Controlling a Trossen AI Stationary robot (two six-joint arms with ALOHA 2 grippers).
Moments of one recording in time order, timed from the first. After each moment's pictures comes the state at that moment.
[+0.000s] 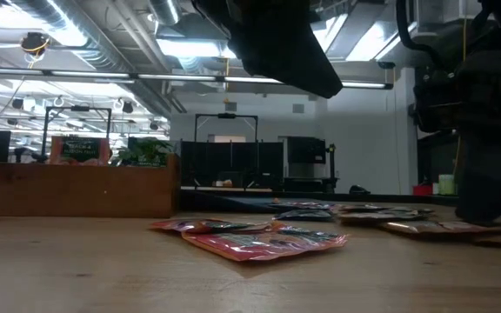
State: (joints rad) left arm -0.34 1.92 1.36 -0.17 -0.37 -0.12; right arm 0.56 1.55 0.60 -0.10 0.24 1.27
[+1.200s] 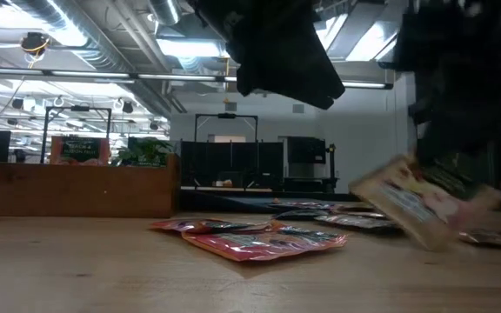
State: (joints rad) left arm -0.29 1.92 1.36 -0.19 -0.22 -0.35; right arm 0.54 1.51 0.70 -0.03 0.27 0.93
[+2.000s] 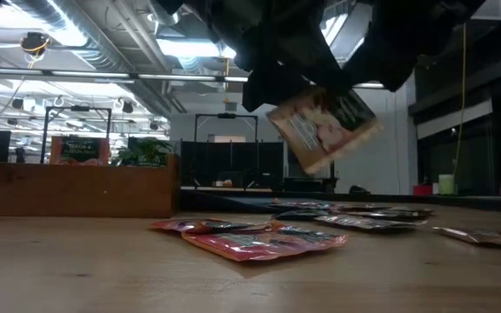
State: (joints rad) left arm -0.22 1.92 1.36 -0.18 -0.03 -0.40; right arm 0.47 1.51 0.90 -0.13 0.37 0.51
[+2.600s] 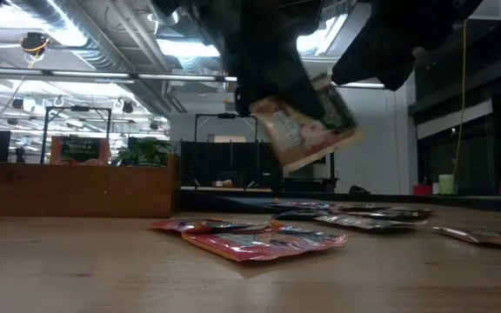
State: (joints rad) left arm -0.23 1.92 1.36 -0.27 0.04 -0.36; right arm 0.47 1.51 0.90 -0.12 0.37 0.56
